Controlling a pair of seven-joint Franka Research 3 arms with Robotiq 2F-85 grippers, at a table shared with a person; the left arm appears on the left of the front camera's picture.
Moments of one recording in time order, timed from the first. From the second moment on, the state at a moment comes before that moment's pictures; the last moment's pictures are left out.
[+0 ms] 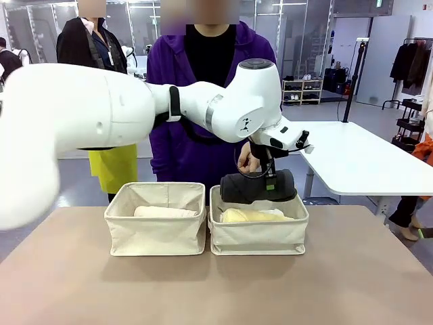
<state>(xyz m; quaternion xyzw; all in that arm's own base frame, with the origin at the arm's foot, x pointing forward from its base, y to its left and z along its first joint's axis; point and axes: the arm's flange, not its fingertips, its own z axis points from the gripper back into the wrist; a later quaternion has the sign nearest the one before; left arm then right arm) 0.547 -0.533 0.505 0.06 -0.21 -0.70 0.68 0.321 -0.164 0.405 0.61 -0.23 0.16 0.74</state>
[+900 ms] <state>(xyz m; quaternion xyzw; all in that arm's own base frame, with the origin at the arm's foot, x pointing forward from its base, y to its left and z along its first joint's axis) 0.556 -0.552 0.494 0.11 -0.23 -0.71 0.66 0.321 -0.164 0.405 0.61 -0.23 0.16 0.74</state>
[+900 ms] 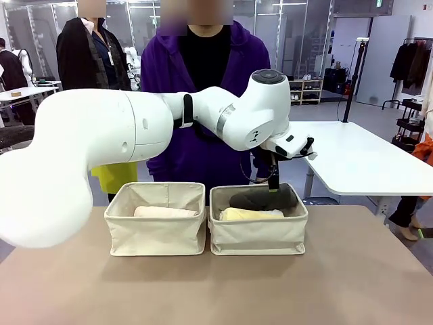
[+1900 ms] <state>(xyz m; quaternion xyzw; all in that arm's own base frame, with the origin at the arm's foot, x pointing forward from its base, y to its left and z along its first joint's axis) 0.398 -0.380 0.589 0.08 -0.09 -0.63 0.77 0.321 -0.165 0.405 0.61 -0.23 0.16 0.74</state>
